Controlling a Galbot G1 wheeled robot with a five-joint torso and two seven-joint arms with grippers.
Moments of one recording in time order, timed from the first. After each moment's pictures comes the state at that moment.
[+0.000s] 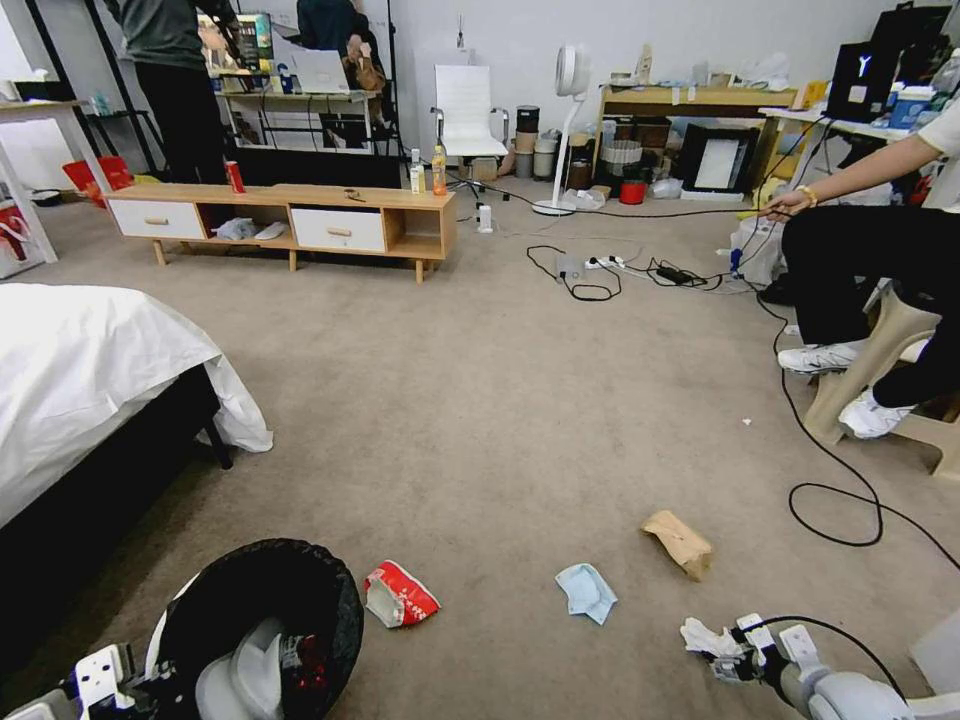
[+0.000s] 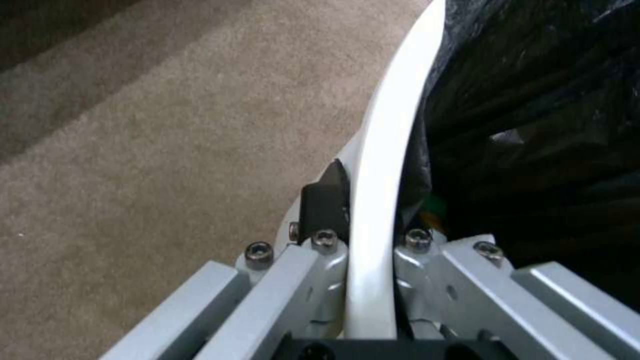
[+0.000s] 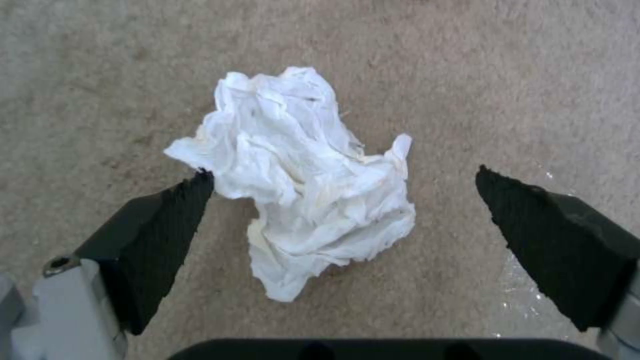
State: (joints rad) left arm 1.67 -1.52 -1.03 -2.19 -0.55 0.71 -0.12; right arm -1.12 0.90 0.30 1.14 0.31 -0.30 -0.24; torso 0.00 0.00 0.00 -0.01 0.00
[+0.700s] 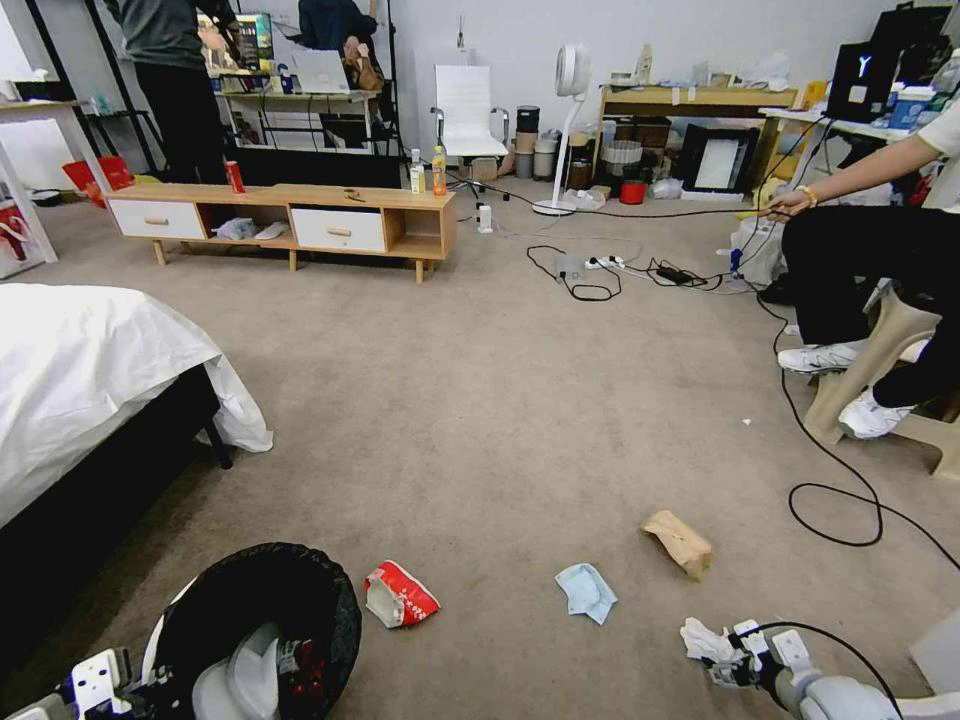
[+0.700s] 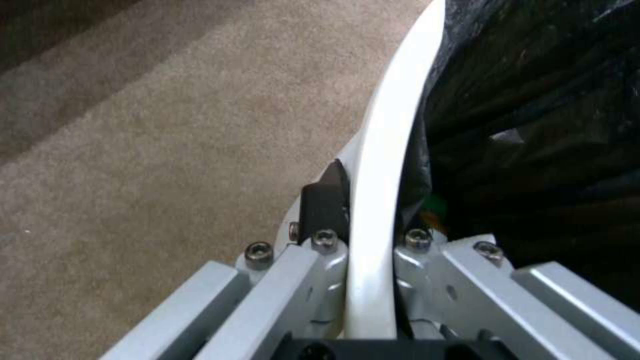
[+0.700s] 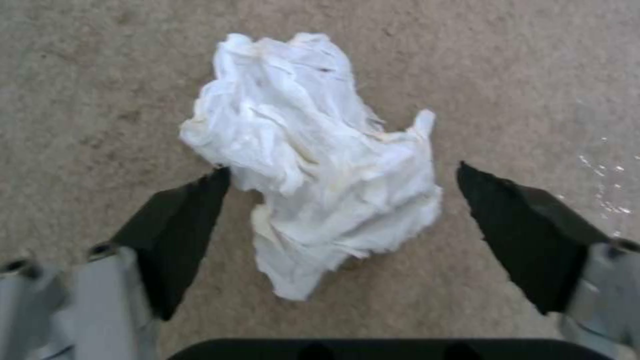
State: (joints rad) left arm 1.68 -1.52 -1.03 -2.19 -0.55 0.71 -0.12; right arm -1.10 0.94 0.29 1.07 0.28 -0.29 -0.23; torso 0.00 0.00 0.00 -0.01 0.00
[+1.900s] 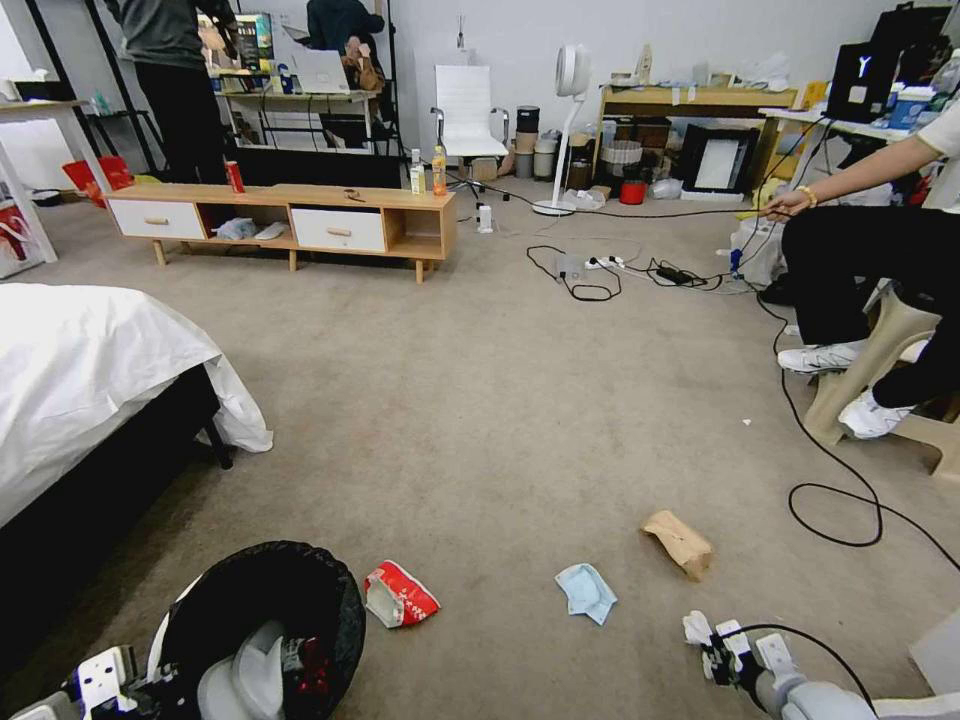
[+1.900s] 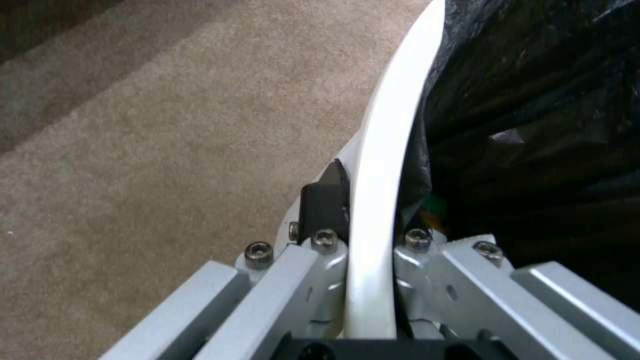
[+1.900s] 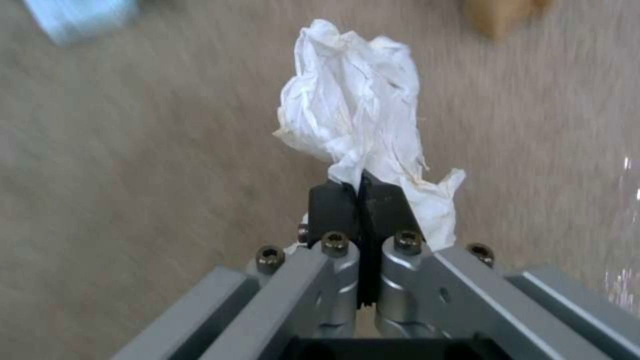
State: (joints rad) left arm 1.67 -1.53 -1.01 -2.19 -0.54 0.71 -0.12; right arm -1.13 0.94 0.26 1.16 0.36 -0.27 -0.19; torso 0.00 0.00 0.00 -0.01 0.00
